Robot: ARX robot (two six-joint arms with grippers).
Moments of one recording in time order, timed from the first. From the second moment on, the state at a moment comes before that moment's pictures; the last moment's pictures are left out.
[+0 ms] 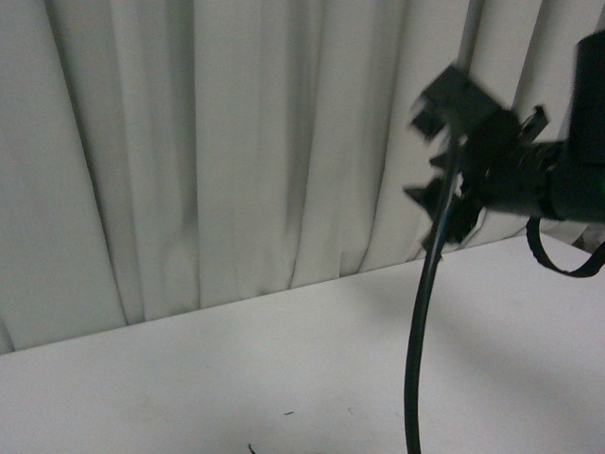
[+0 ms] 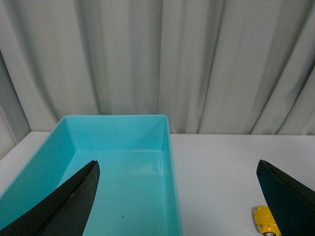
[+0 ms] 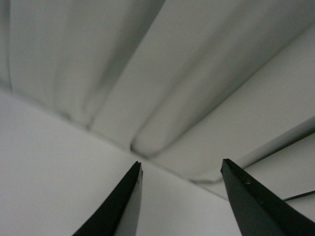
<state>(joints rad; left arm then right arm) 0.00 0.00 0.01 0.00 0.00 0.00 -0.21 1.58 0.68 0.72 -0.22 -0.60</state>
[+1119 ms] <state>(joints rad) 0.00 0.00 0.01 0.00 0.00 0.00 0.01 0.80 0.08 0.70 0.00 -0.02</state>
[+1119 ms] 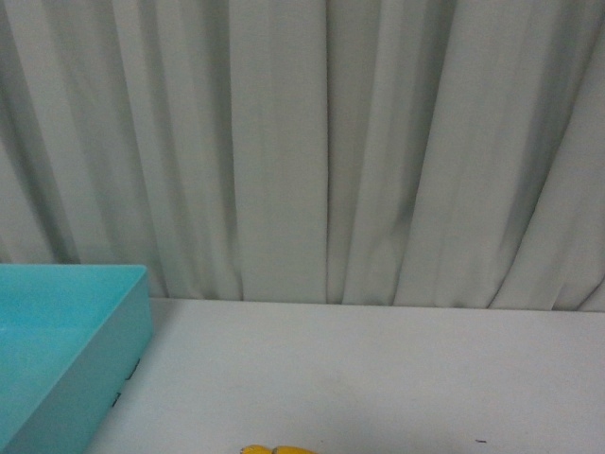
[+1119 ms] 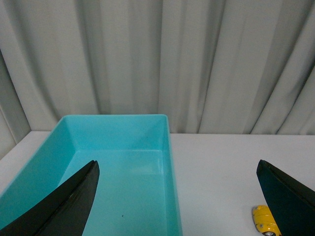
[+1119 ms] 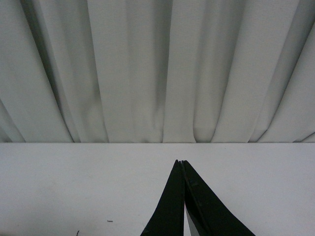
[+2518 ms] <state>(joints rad) 0.00 0.00 0.01 0.00 0.00 0.00 0.01 0.00 0.01 0.00 0.00 -0.01</state>
